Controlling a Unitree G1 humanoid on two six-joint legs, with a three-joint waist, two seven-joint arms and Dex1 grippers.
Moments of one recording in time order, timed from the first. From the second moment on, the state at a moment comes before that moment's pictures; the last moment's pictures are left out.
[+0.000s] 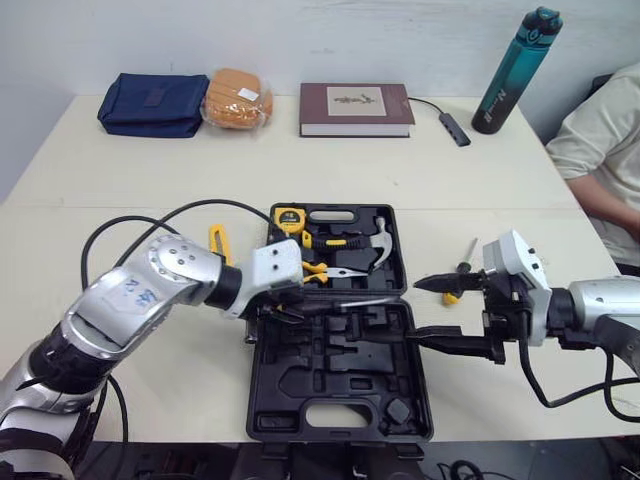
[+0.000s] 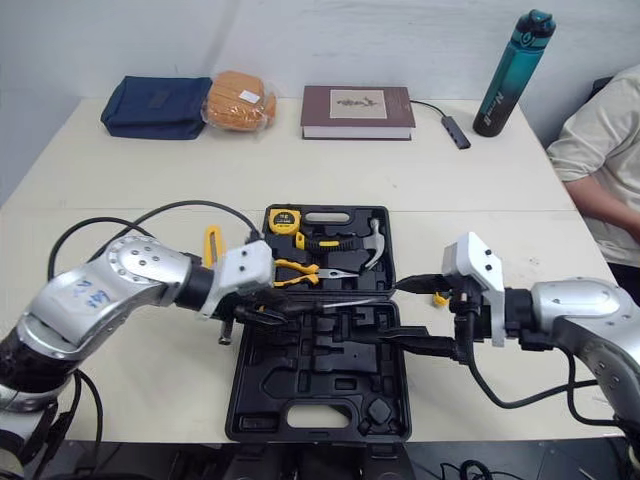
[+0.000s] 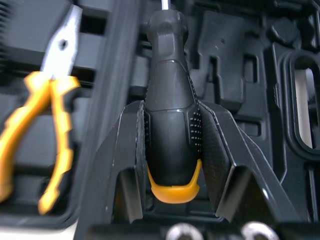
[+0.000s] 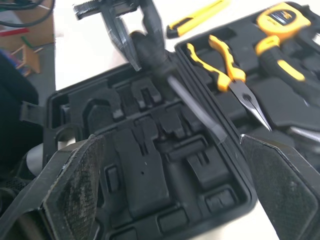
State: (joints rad) left arm -0.68 0.89 -0.38 -0.50 -0.45 0.97 -0.94; right arm -0.17 -1.00 -0.21 -0.57 0.86 0.84 1.00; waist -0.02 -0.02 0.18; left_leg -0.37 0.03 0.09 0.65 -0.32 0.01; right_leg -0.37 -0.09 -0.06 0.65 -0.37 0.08
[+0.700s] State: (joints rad) left arm -0.77 0.87 -0.57 -0.42 -0.22 0.92 -1.01; right arm -0.04 -1.02 -0.29 -0.58 0.83 0.83 0.98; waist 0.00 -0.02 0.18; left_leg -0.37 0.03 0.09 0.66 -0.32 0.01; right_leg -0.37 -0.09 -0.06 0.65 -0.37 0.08
